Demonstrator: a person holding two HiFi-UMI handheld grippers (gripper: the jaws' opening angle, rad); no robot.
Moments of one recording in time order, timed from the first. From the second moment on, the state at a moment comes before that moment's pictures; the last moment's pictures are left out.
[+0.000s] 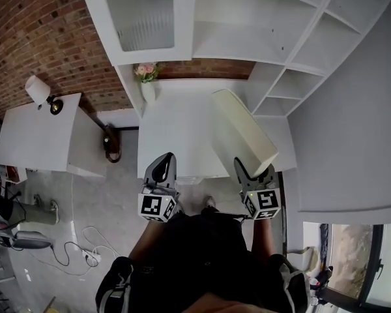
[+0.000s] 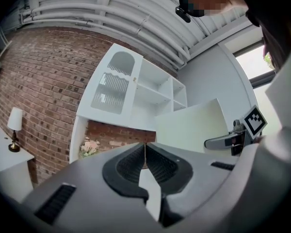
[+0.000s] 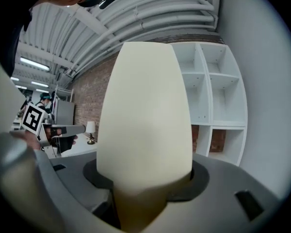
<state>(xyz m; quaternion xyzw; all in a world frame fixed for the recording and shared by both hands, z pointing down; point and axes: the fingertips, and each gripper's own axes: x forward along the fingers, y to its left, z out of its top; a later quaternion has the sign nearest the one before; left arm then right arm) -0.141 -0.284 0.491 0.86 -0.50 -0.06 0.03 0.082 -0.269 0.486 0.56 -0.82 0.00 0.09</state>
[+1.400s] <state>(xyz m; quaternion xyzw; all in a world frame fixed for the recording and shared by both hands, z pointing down) -0.129 -0.349 0.489 0.85 -0.51 -0.07 0.04 0.110 -0.474 0.117 0.55 -0.47 -0.56 0.40</state>
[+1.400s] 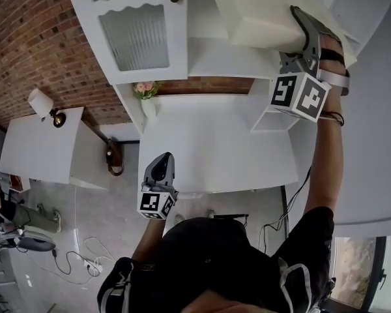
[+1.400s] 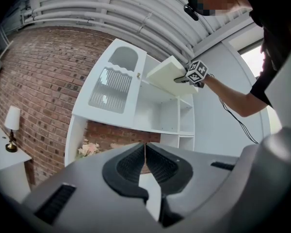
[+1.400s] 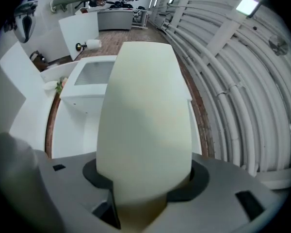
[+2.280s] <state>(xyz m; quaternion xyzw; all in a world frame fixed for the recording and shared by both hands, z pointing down) -0.119 -0.354 0.493 0.85 -0.53 -0.05 0.03 0.117 -0.688 0.139 0.47 -0.52 -0.44 0.56</state>
